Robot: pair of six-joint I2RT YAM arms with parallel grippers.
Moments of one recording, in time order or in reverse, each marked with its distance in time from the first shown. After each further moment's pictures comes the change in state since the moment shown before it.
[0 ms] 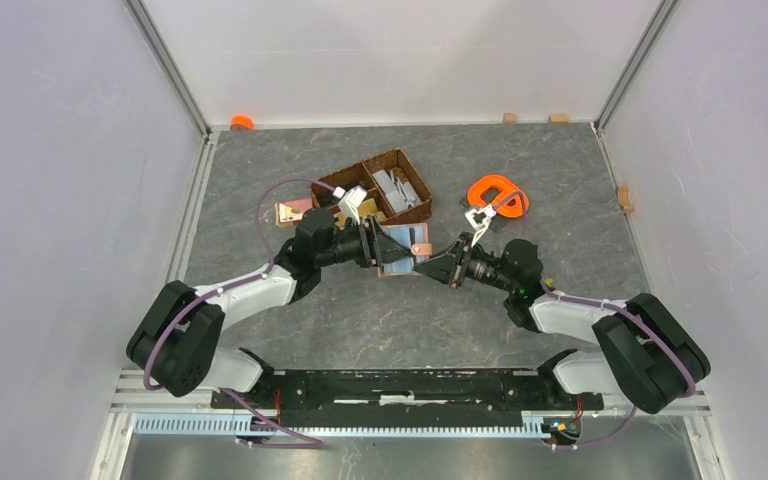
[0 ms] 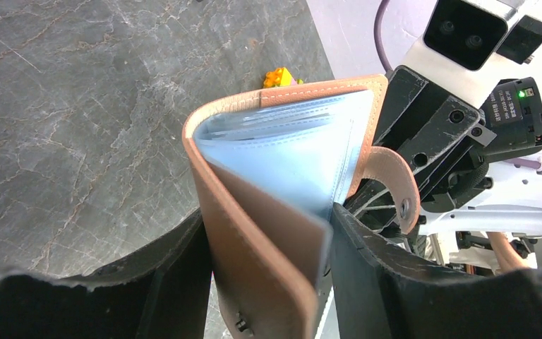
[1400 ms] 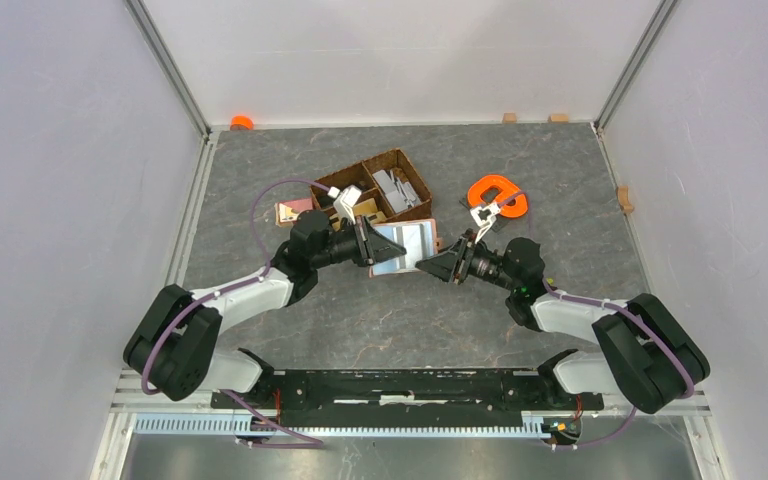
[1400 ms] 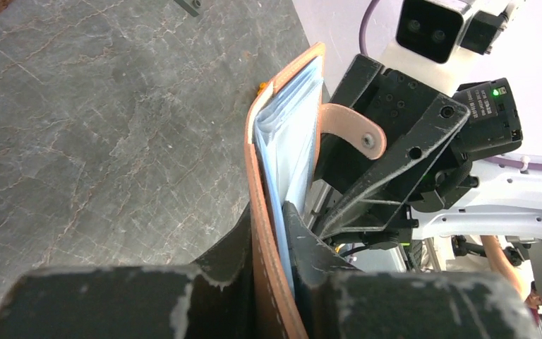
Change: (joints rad) left arm 0.020 -0.022 -0.030 0.042 -0.005 -0.012; right arm -0.030 0.000 0.000 -0.024 0.024 0.033
